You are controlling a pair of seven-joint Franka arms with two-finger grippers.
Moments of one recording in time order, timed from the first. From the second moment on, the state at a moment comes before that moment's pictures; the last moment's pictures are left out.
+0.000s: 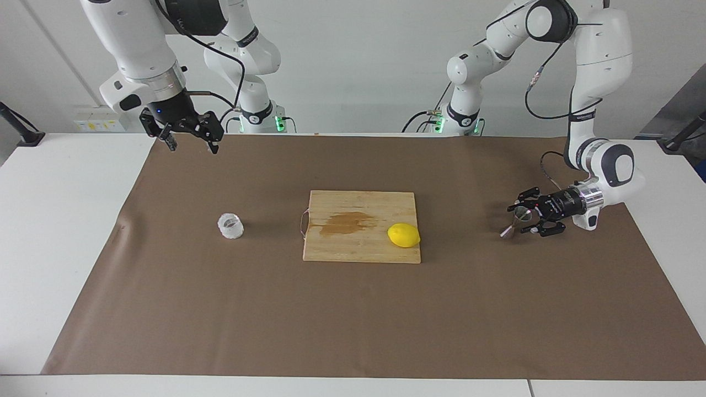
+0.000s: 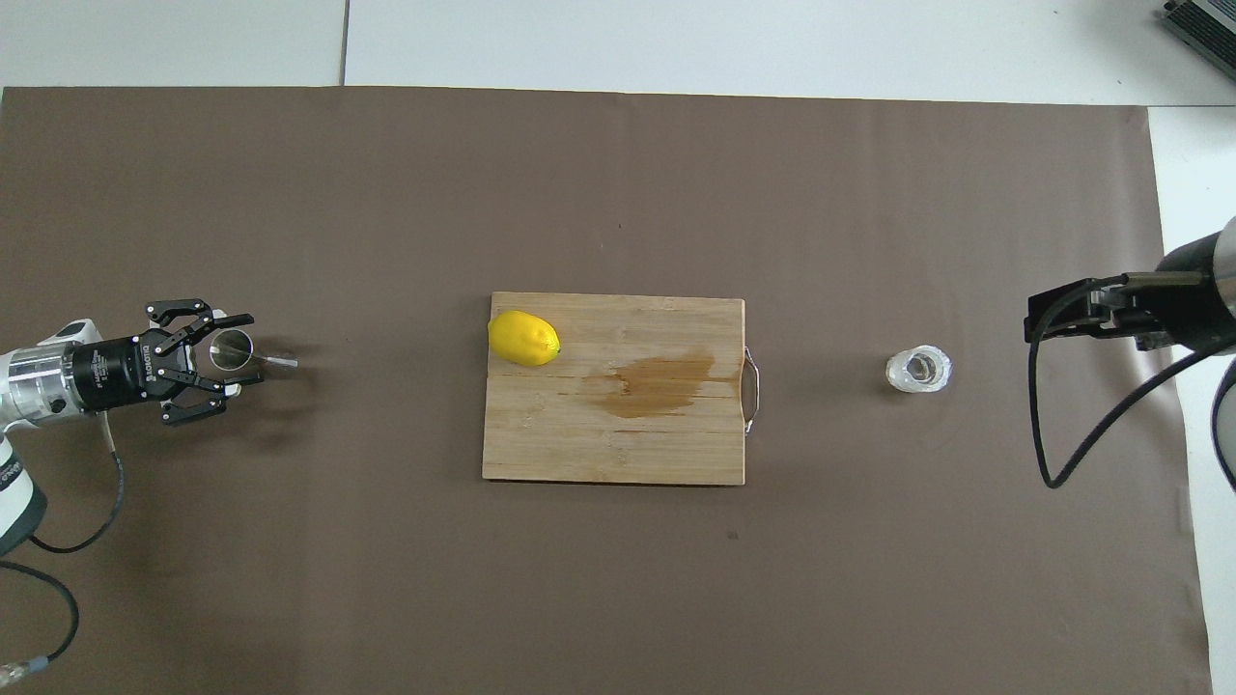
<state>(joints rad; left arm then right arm) 0.49 0.42 -0.08 -2.04 -1.23 1.61 -0.67 -0.02 -0.03 0.06 -1.62 -0.01 1.57 0.12</state>
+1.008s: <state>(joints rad) 0.49 0.42 -0.08 -2.04 -1.23 1.61 -0.66 -0.02 -0.03 0.06 -1.62 -0.01 1.57 0.12</state>
